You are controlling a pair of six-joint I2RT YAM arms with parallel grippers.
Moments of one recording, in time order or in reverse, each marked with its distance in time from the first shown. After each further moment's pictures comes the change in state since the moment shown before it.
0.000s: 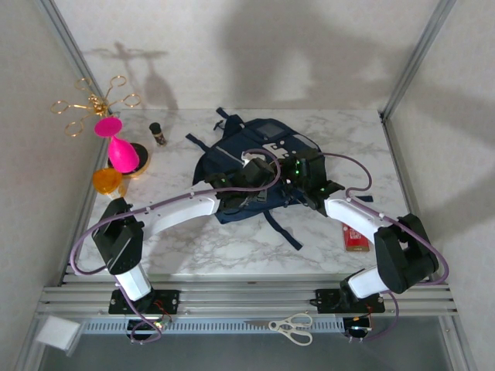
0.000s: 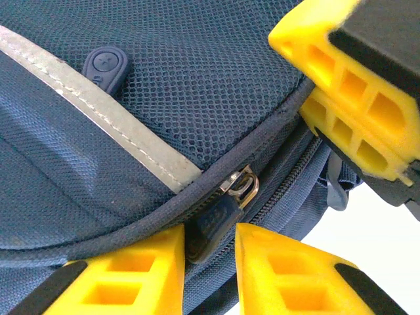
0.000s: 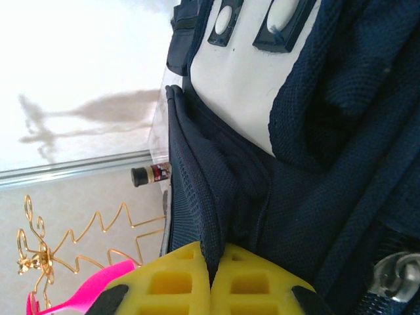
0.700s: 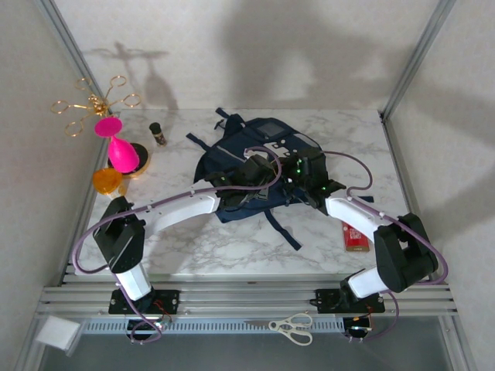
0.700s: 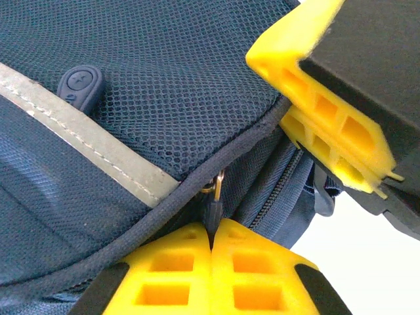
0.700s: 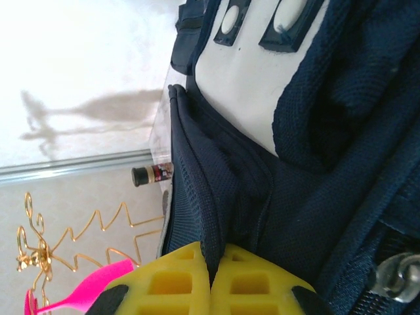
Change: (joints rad) left arm 0.016 0.005 0.003 0.051 0.039 0.069; right arm -0.030 0.006 0.005 0.005 -0.045 -0.050
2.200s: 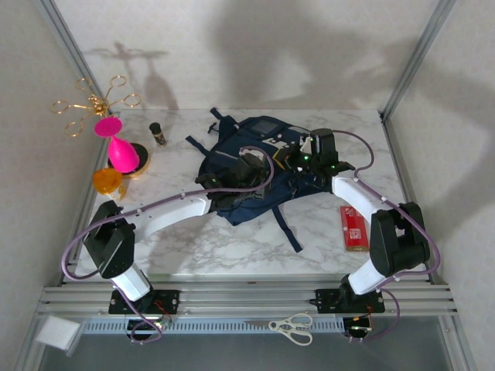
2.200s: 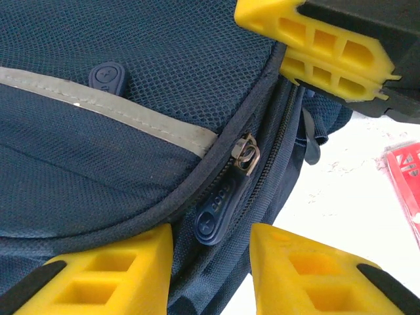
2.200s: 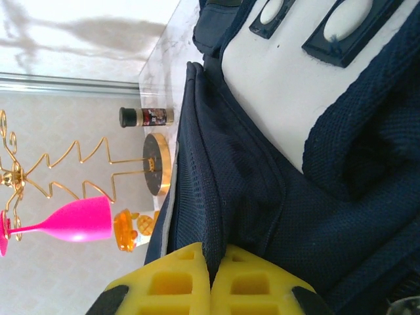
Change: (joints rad) left arm 0.025 -0.058 -0.066 0.073 0.078 0.016; right arm -0.146 0.105 0.199 -0.200 -0.328 -0.332
